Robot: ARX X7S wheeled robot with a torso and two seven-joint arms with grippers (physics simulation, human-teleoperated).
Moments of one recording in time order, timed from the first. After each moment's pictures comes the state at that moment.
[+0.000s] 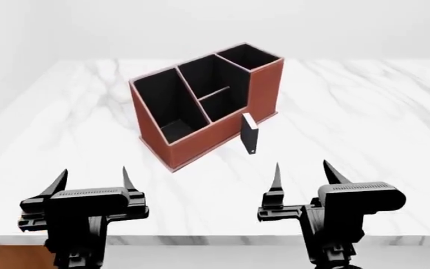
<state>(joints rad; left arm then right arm) -0.04 -0.18 0.06 0.59 -0.04 -0.55 -0.27 0.08 0.18 -0.12 -0.56 0.14 0.51 0.17</state>
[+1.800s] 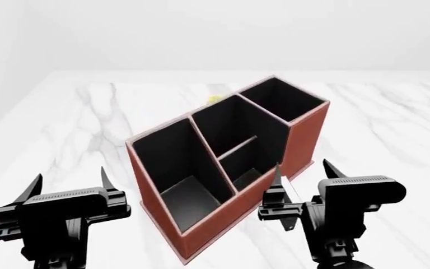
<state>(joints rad) -0.01 -0.23 0.02 0.63 -0.11 -0.56 -0.36 0.12 0.23 -0.14 -0.63 0.22 0.65 0.23</state>
